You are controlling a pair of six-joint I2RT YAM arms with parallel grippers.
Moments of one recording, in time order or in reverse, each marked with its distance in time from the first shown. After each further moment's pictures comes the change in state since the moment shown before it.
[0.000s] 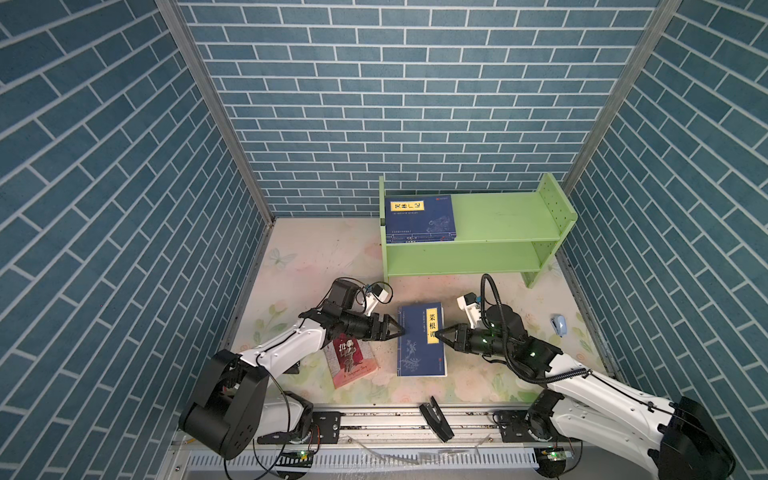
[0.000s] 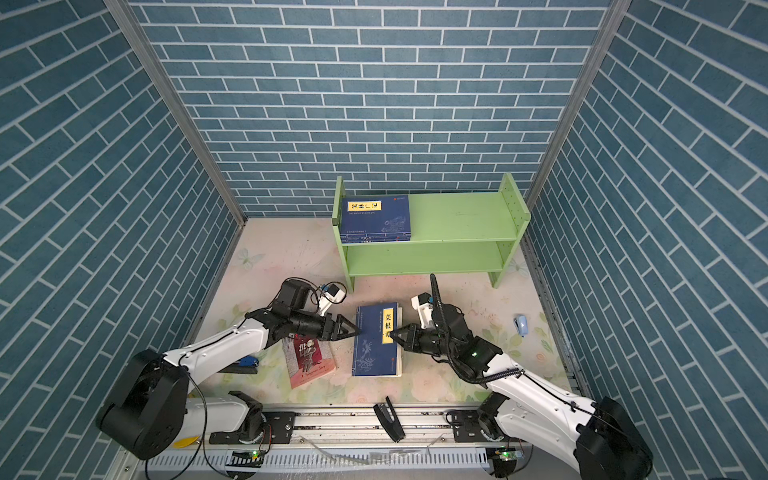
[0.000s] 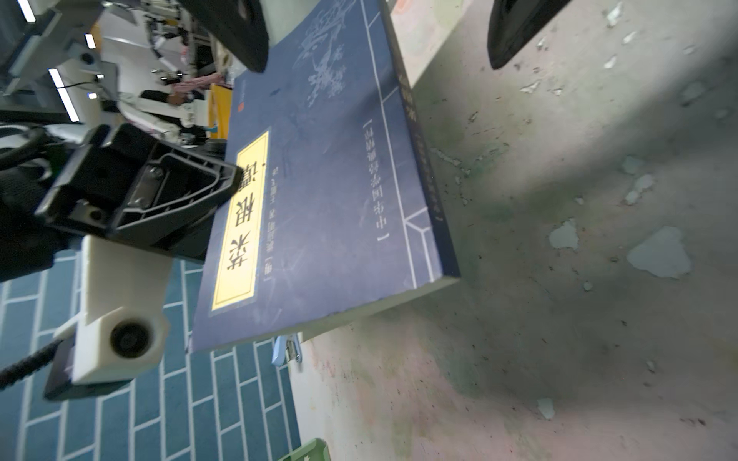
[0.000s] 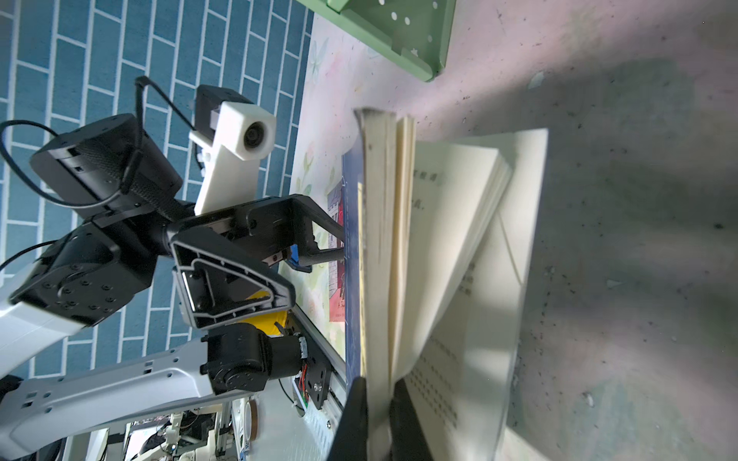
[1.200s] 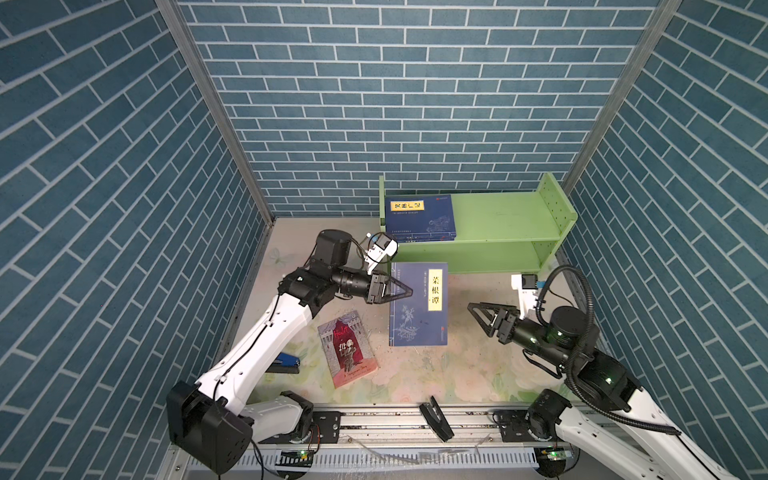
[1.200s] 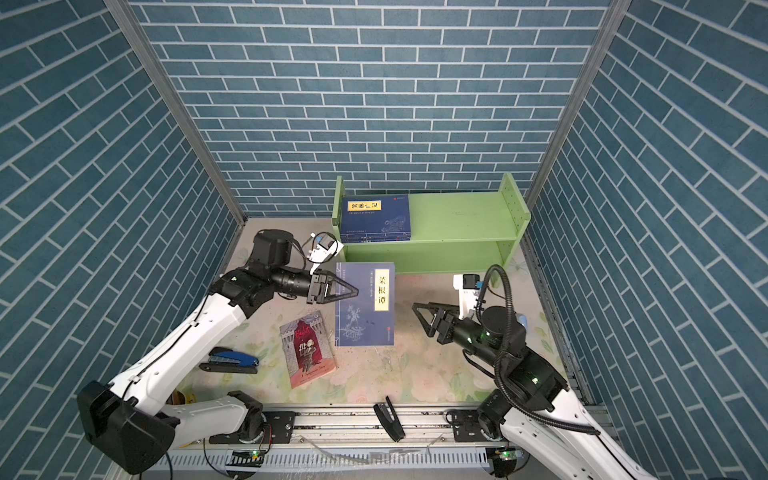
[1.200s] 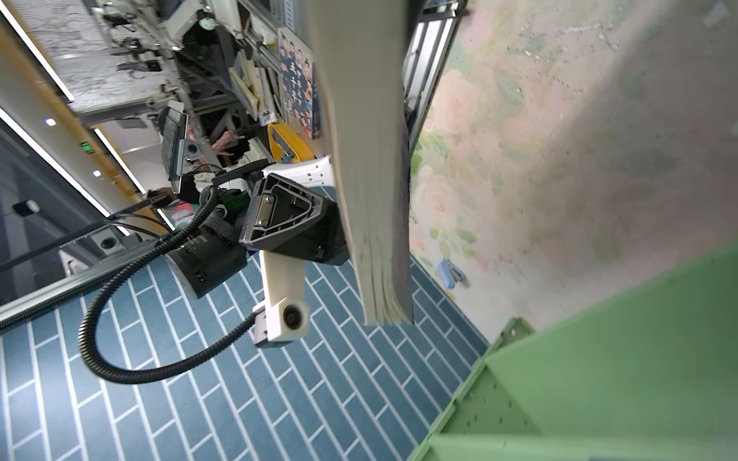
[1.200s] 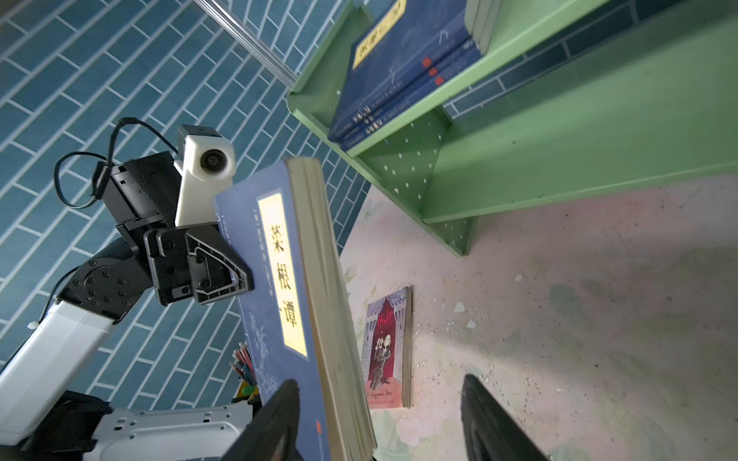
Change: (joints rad) left arm -0.011 -0.076 0.632 -0.387 0.179 0.172; right arm -0.018 -0.419 0.306 -0.423 0.291 -0.169
